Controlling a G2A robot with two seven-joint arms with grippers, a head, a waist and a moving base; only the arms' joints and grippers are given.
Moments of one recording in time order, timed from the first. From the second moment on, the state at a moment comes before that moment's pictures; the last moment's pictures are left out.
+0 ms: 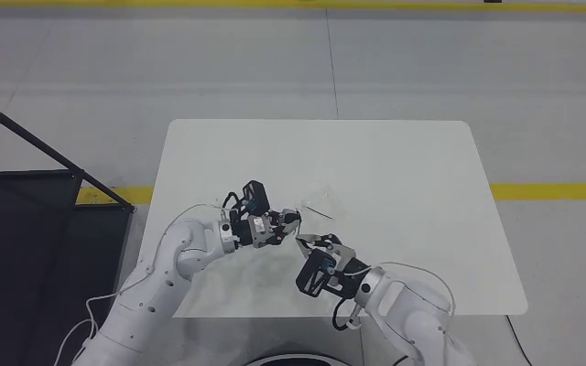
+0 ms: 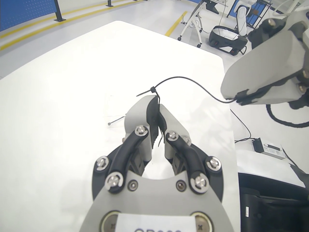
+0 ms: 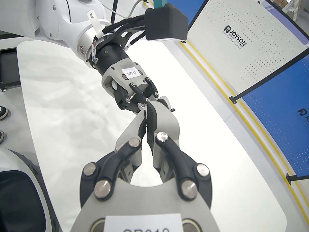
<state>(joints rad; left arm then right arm) 1.10 -1.13 -1.12 -1.46 1.00 -0.86 -0.12 -1.44 -1.23 1.12 -2.07 -1.73 -0.52 0.25</state>
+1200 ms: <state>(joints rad) 1.13 -1.12 -1.12 -1.50 1.13 -0.84 0.01 -1.38 -1.23 1.09 -2.05 -1.65 -0.51 0.39</state>
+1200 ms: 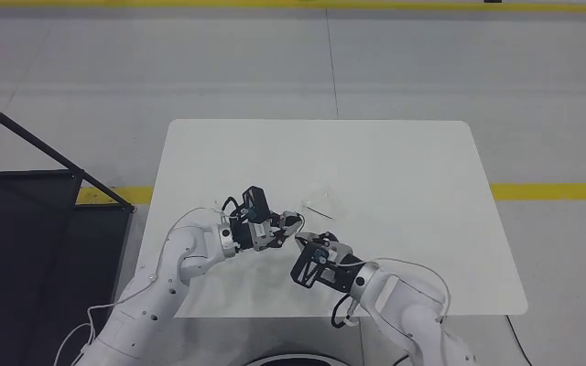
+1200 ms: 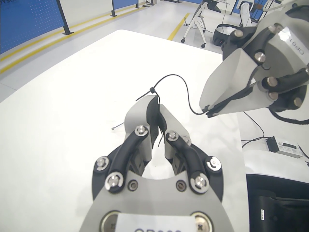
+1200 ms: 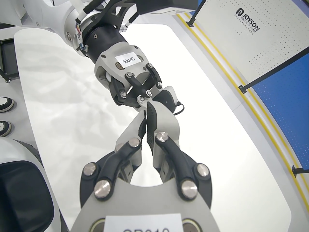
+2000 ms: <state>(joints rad) 1.13 -1.13 -1.16 -1.49 1.02 -0.77 0.09 -1.39 -1.22 1.20 -2.00 -1.27 -0.51 0.40</state>
